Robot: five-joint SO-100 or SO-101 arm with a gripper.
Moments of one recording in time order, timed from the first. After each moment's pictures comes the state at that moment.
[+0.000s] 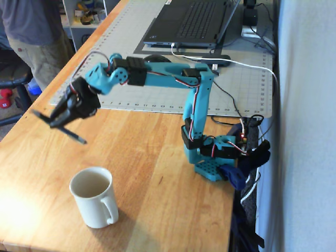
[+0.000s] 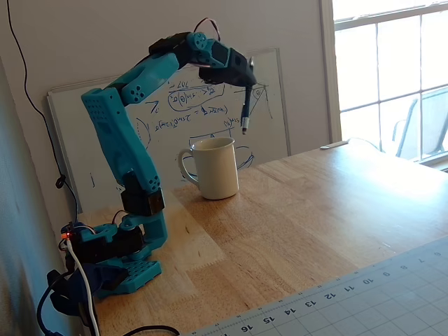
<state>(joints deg) -26.2 103.5 88.1 46.1 -105.3</state>
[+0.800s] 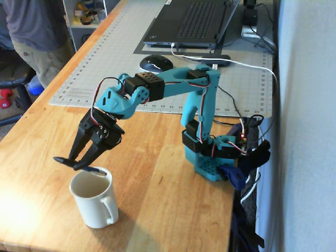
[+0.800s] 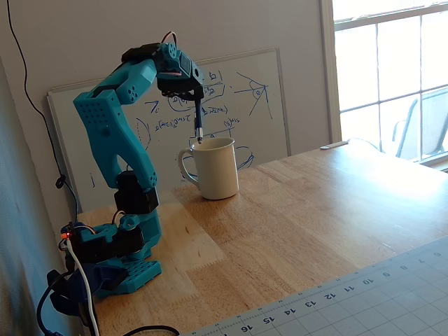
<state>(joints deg) -45.3 107.5 94.8 46.1 -106.0</state>
